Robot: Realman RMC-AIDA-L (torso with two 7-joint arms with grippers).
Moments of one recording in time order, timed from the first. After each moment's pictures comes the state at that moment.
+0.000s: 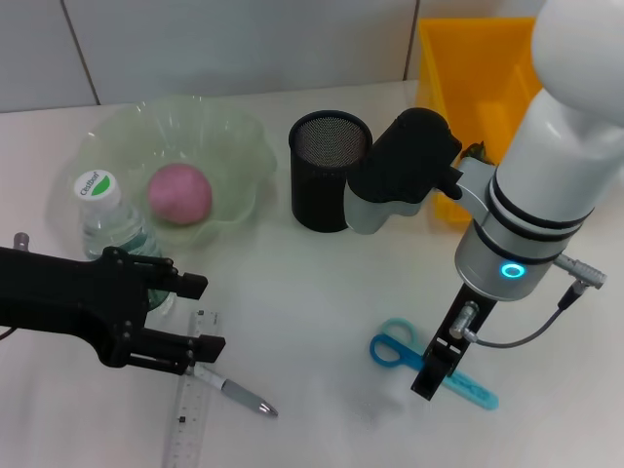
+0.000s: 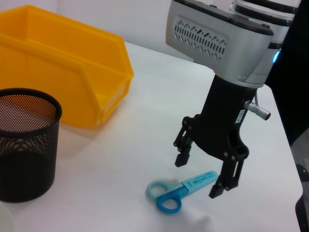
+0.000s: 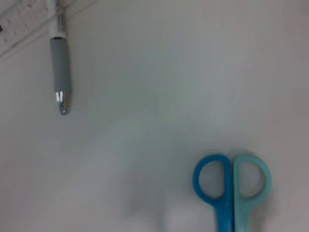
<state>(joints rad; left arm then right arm) -0.46 -2.05 1.02 1.21 2.05 1.82 -1.81 0.73 2.09 -1.72 -1.28 -2.61 -1.69 2.86</state>
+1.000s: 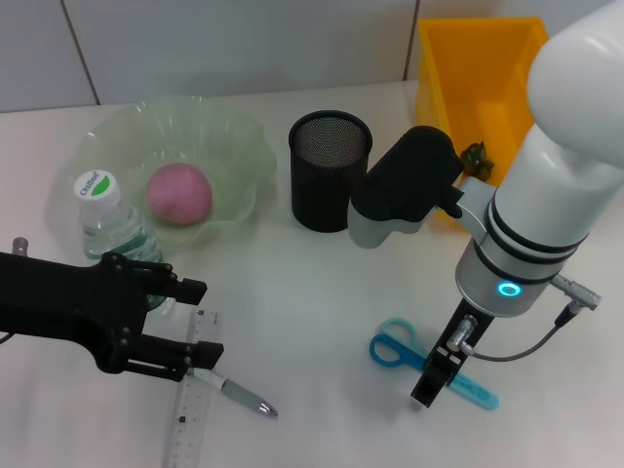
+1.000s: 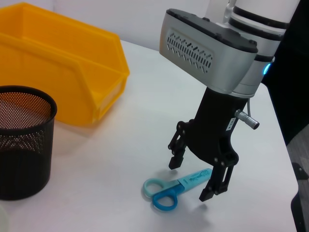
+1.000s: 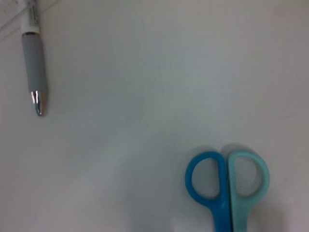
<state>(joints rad) -0.46 -2.05 1.02 1.20 2.05 1.83 -1.80 0.69 2.09 -1.78 -1.27 -2.62 -1.62 2.91</state>
